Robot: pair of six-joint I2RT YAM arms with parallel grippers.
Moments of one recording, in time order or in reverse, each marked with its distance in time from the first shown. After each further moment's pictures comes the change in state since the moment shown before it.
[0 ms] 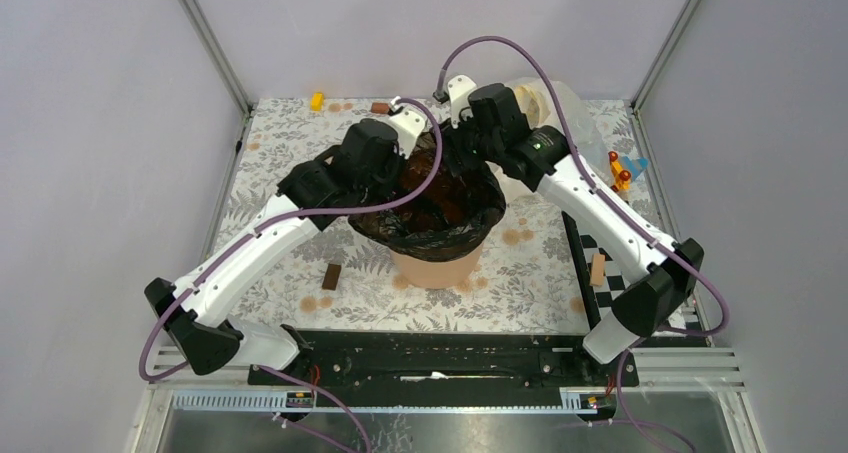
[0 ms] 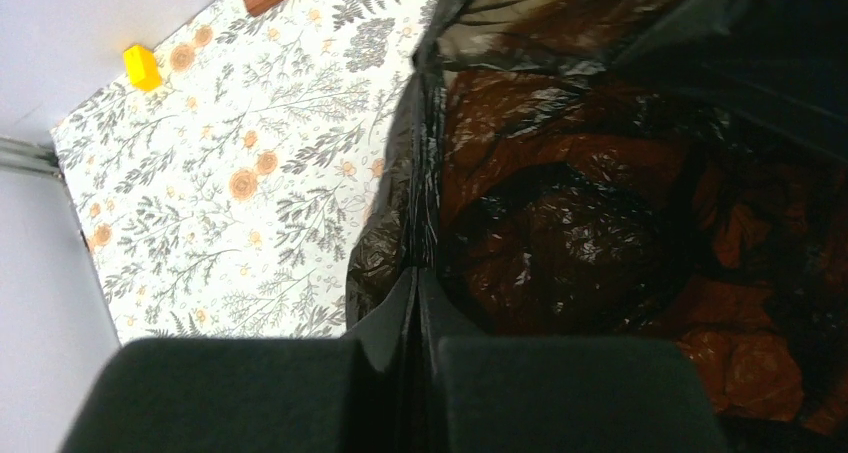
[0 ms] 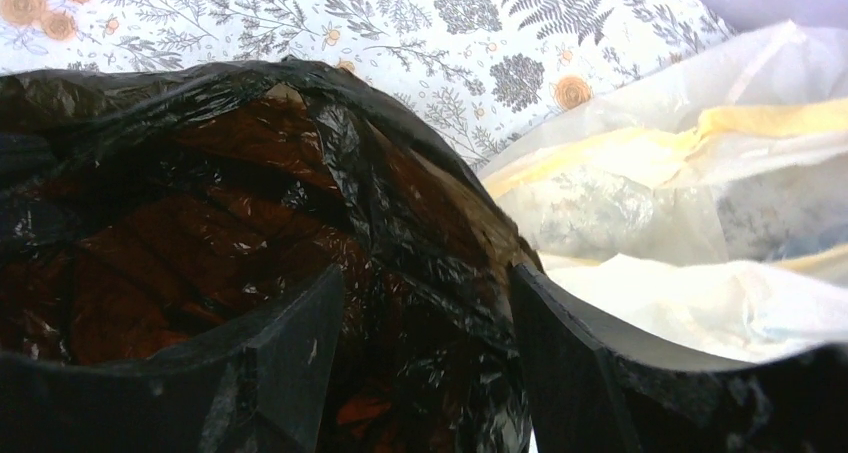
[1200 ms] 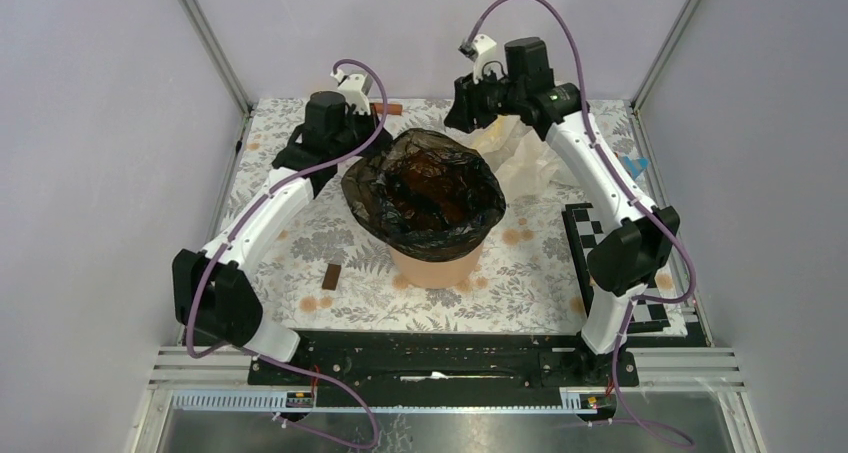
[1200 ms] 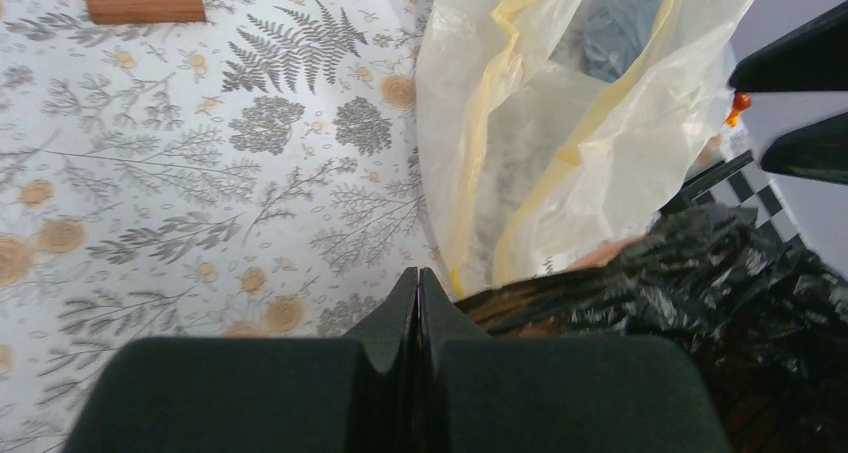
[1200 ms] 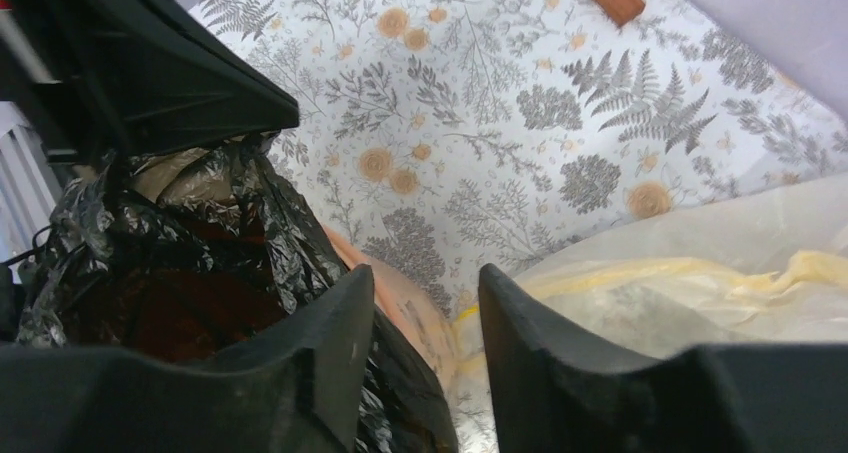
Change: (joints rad) left arm 0.437 0.127 -0.173 0.507 0.575 -0.316; right arm -0.255 0.257 0.269 0.024 -0.550 -0.039
